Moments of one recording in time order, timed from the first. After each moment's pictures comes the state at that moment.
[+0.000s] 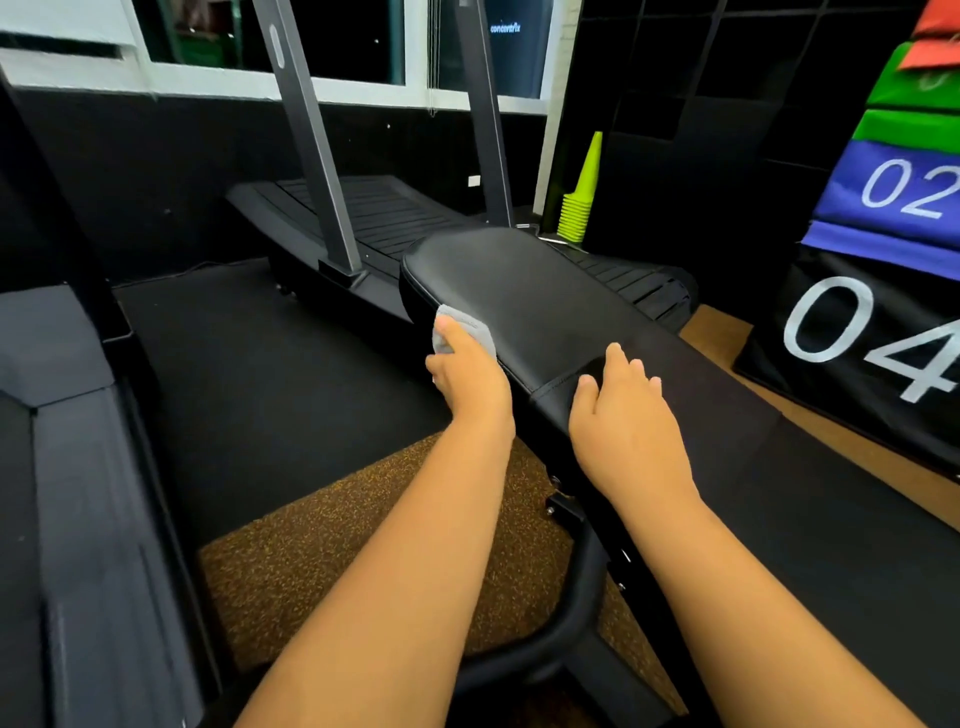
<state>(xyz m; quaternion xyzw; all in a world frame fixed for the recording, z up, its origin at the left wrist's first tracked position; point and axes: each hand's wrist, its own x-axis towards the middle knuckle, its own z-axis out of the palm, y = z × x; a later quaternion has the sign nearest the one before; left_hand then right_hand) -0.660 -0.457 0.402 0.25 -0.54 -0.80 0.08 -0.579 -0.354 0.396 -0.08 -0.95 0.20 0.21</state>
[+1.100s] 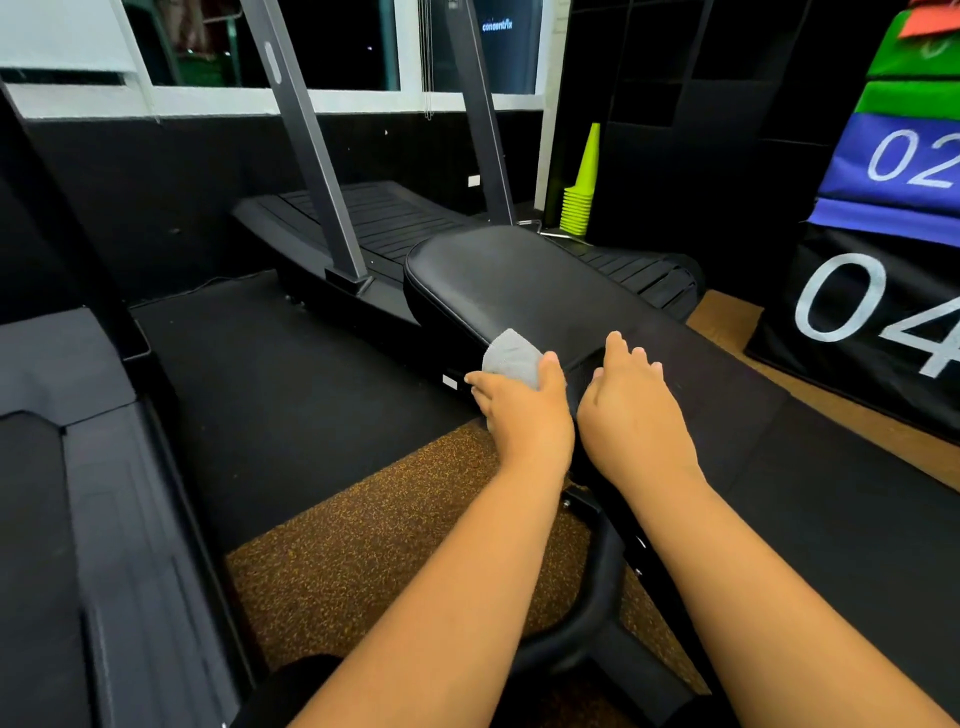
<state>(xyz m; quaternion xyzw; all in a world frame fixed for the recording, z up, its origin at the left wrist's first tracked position) -0.615 -0.430 0.380 0.15 -0.72 -0.68 0.06 -0.587 -0.352 0.390 -0.06 -0.94 0.19 0.27</state>
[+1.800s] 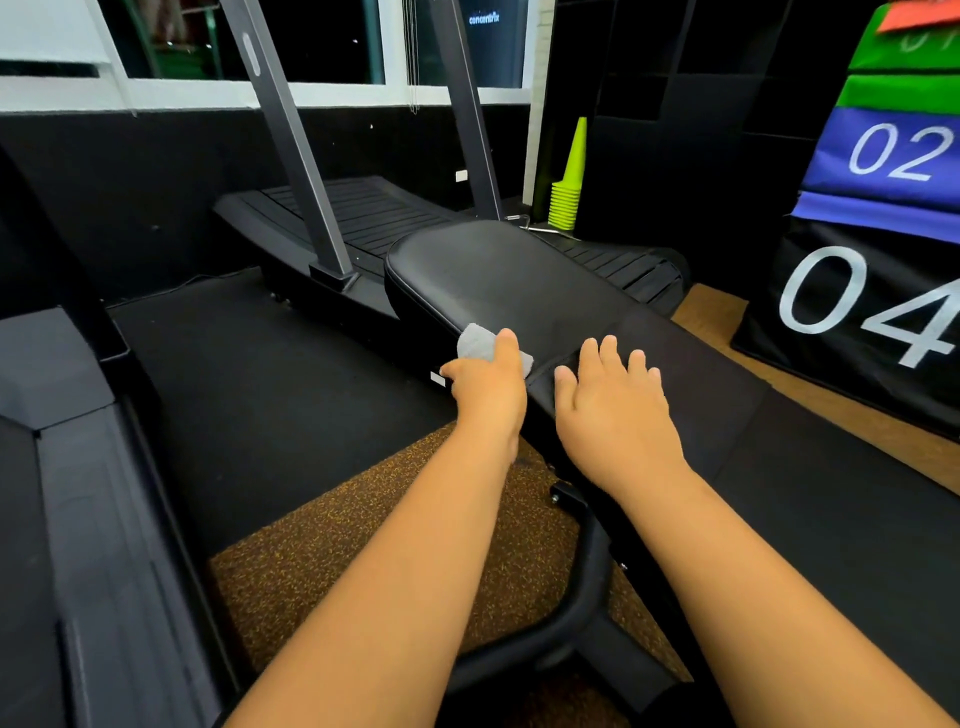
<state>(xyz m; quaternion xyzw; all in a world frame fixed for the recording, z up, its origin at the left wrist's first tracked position) -0.645 -0.445 0.383 0.17 -0.66 -0.73 0.00 -0.581 -0.350 0.391 -0.08 -0.98 0.08 0.16</state>
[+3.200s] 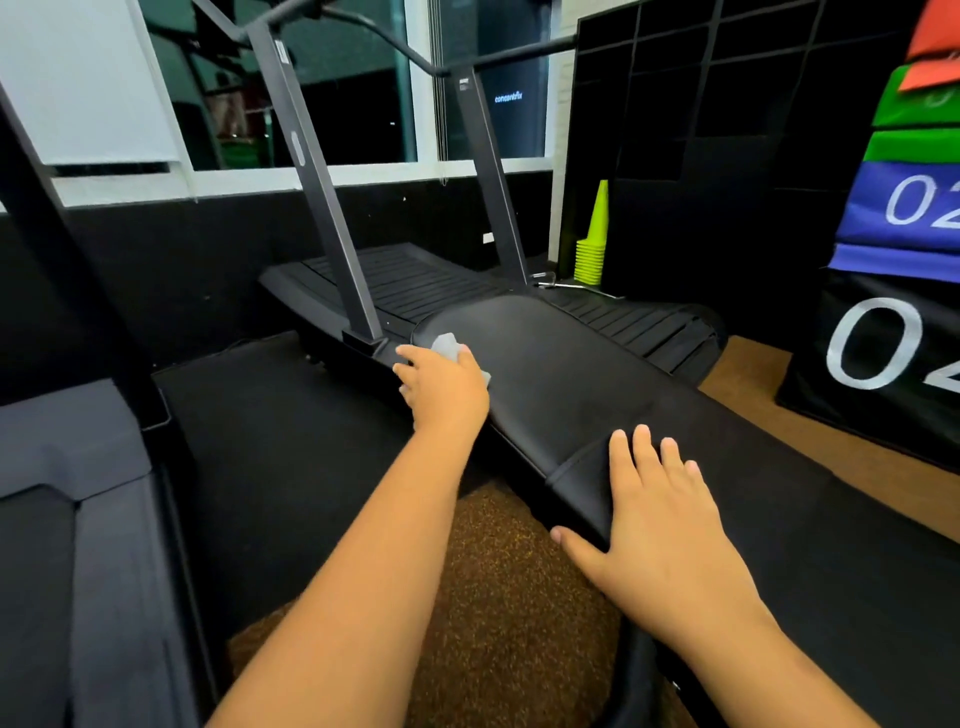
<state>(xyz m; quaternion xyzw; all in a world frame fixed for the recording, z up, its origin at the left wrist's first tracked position) -0.732 -0.496 0.423 0.17 -0.84 -0.50 0.16 -0.566 -0.343 0.394 -0.02 -0.99 0.03 0.12</state>
